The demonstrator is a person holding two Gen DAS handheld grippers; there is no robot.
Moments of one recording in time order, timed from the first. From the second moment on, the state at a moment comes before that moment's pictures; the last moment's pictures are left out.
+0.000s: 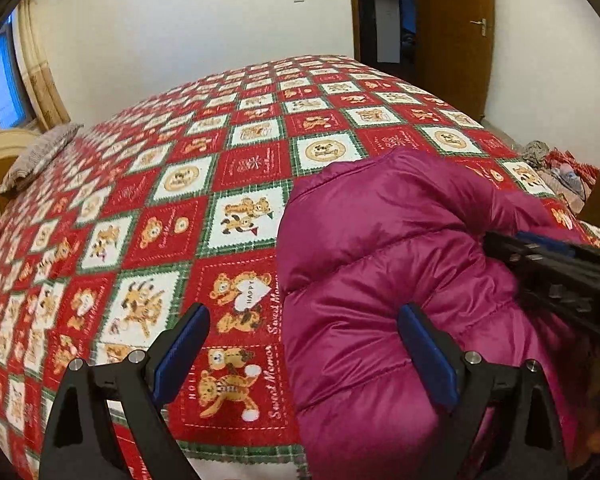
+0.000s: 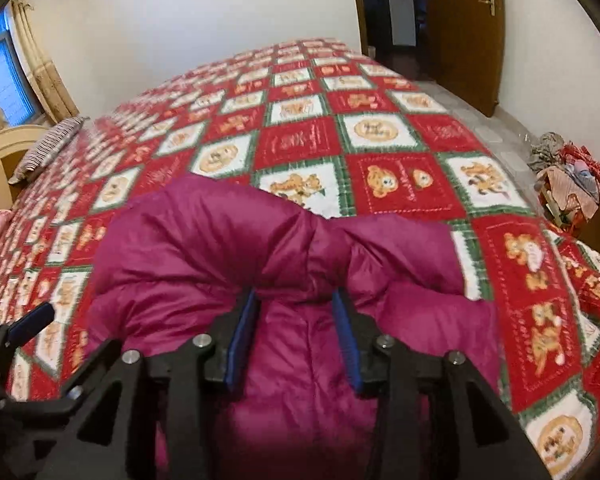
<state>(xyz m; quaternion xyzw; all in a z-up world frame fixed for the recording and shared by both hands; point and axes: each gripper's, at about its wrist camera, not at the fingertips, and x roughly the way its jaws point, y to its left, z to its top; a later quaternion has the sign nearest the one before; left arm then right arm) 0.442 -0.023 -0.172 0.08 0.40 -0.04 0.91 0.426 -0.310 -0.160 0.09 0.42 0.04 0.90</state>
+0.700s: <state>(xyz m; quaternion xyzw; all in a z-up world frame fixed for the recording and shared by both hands) 0.437 0.019 -0.189 -0.14 0.44 -0.16 0.87 0.363 -0.373 -0.171 0.19 0.40 0.04 0.90</state>
